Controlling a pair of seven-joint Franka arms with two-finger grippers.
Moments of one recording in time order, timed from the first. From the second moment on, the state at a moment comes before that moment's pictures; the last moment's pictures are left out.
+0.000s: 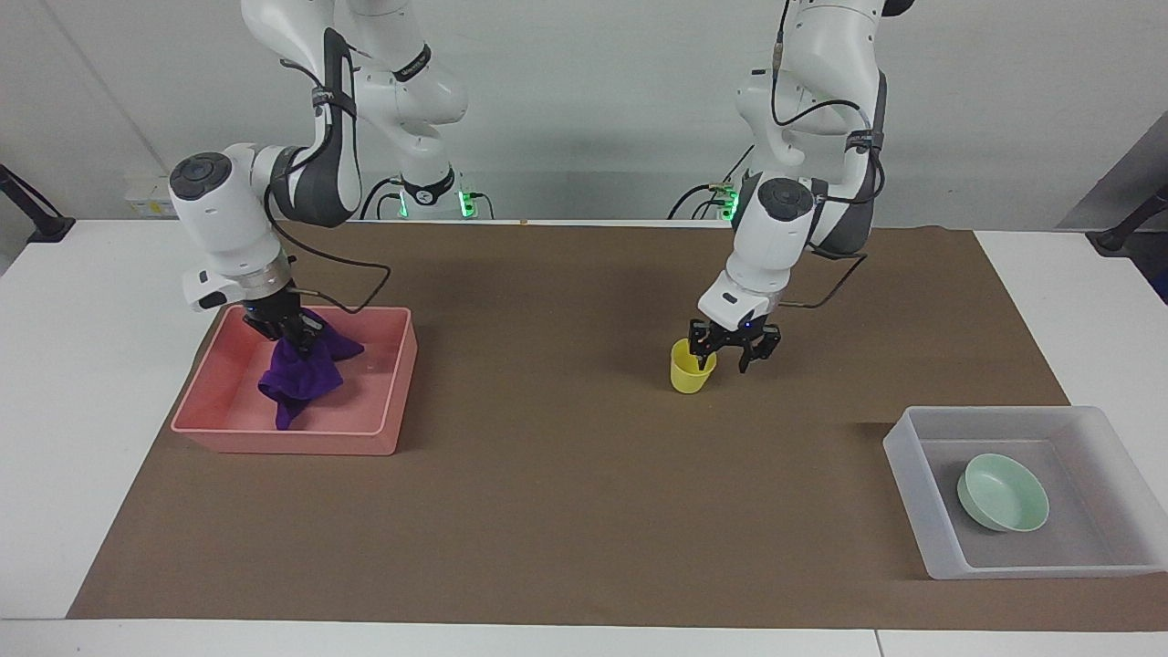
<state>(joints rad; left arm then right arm) -0.38 0.13 -0.07 -2.15 0.00 2.42 -0.35 -0.11 0.05 -0.06 -2.15 -0.03 2.29 0.10</state>
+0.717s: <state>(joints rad) -0.39 0.11 -0.05 -2.10 0.00 2.42 -0.41 -0.09 0.05 -0.04 -2.08 -0.03 2.22 0.11</state>
